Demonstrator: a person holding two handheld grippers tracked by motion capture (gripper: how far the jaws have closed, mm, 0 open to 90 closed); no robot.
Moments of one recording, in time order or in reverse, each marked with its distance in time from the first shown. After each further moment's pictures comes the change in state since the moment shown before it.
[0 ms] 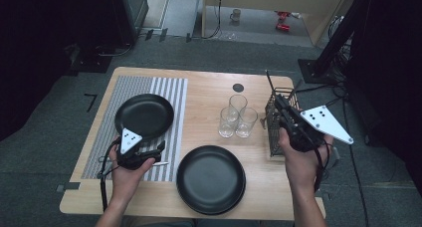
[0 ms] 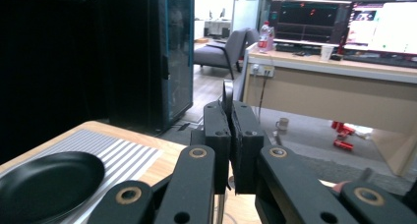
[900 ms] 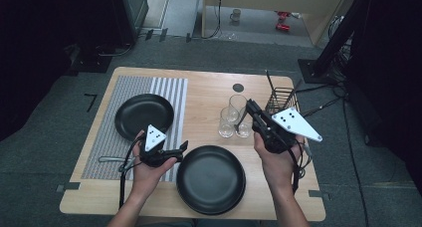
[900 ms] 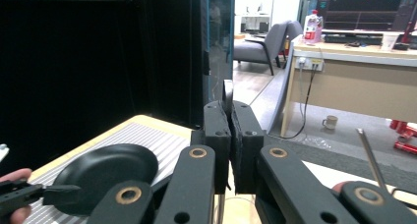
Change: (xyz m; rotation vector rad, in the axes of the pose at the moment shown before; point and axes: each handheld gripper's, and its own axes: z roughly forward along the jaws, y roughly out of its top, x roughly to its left) left arm -0.046 0.018 0.022 -0.009 -0.117 0.050; right arm 0.041 -0.016 0.023 0.014 0.151 0.041
